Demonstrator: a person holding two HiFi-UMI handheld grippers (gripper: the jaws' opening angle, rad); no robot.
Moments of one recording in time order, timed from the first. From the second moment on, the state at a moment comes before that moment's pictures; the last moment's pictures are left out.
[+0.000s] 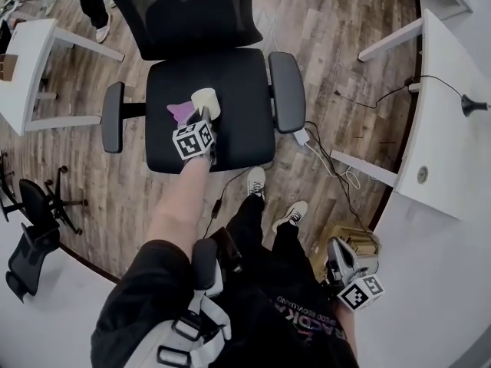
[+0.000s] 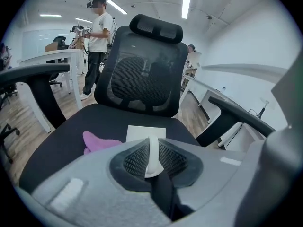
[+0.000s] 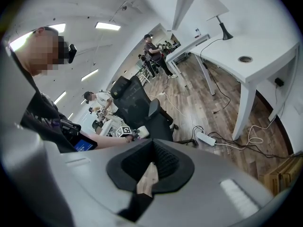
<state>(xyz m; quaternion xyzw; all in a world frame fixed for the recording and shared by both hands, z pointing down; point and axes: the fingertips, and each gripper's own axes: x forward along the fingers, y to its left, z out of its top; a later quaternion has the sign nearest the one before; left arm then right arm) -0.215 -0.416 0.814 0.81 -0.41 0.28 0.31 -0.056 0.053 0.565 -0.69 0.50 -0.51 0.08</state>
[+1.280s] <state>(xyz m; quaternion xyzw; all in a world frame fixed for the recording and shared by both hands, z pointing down) -0.236 -0.337 0.791 0.81 -0.39 0.33 0.29 -0.041 0.077 0.551 -0.67 0.55 -0.48 0.11</state>
